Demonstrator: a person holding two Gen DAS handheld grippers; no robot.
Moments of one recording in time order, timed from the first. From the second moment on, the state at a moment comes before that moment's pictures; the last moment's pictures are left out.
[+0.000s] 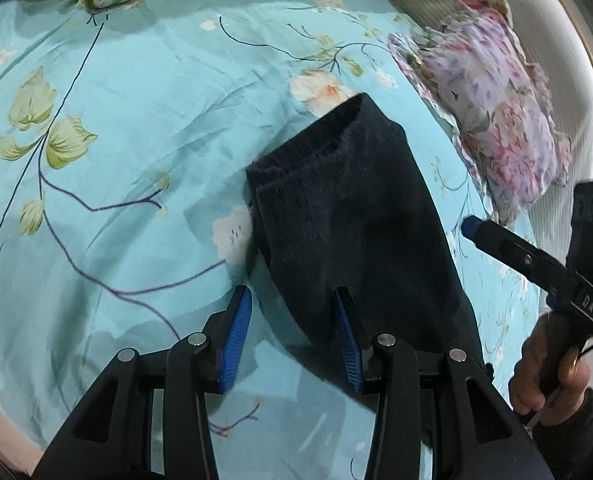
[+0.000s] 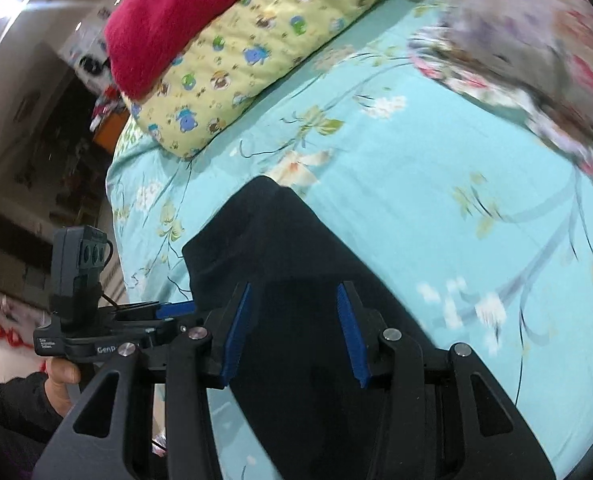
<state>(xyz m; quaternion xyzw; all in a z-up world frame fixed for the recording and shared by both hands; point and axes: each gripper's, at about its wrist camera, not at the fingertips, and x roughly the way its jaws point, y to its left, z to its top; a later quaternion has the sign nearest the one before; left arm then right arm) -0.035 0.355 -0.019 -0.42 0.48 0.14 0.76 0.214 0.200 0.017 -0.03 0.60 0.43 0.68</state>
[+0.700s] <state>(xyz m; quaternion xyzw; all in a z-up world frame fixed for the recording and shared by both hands) -0.006 0.380 -0.038 -0.47 0.45 0.13 0.75 0.259 0.285 -0.033 -0.10 0.64 0.49 0.59</state>
